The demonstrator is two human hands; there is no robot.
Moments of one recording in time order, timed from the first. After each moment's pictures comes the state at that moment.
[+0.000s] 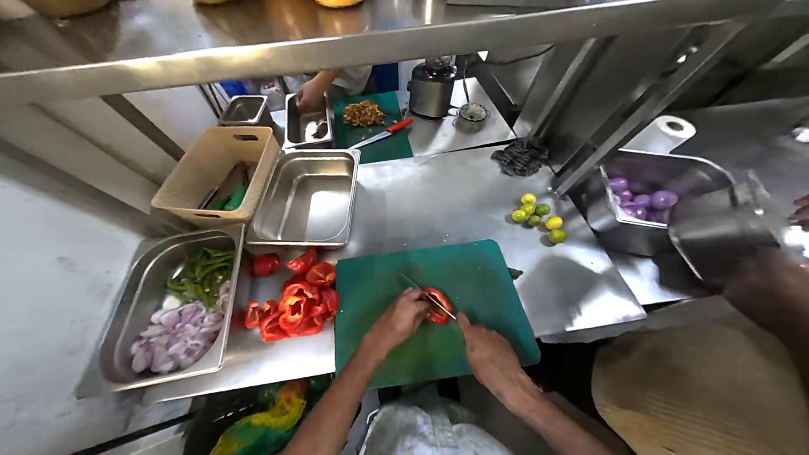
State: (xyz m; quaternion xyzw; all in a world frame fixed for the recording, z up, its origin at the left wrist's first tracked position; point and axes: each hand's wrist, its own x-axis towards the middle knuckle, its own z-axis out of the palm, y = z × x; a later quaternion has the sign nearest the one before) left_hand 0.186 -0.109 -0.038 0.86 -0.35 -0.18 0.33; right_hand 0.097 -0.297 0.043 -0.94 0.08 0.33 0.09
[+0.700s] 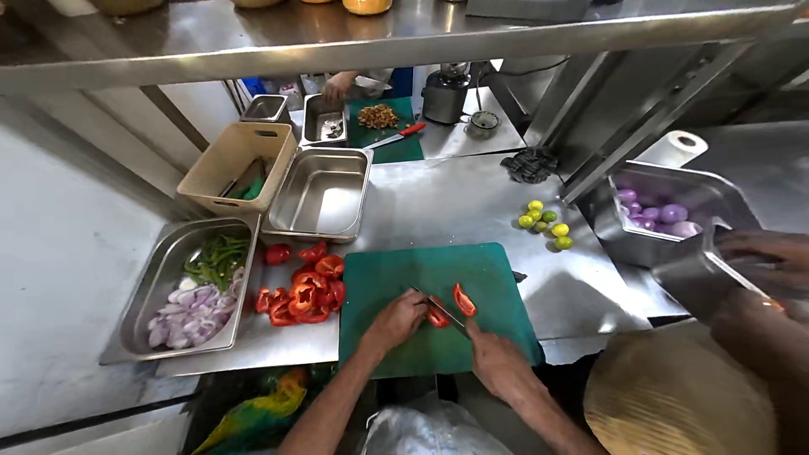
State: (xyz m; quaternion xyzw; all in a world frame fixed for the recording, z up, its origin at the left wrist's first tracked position) left_hand 0.166 -0.096 -0.040 0.87 -0.38 -0.10 0.31; right_hand 0.080 -0.305 0.068 -0.93 0.05 0.34 0.11
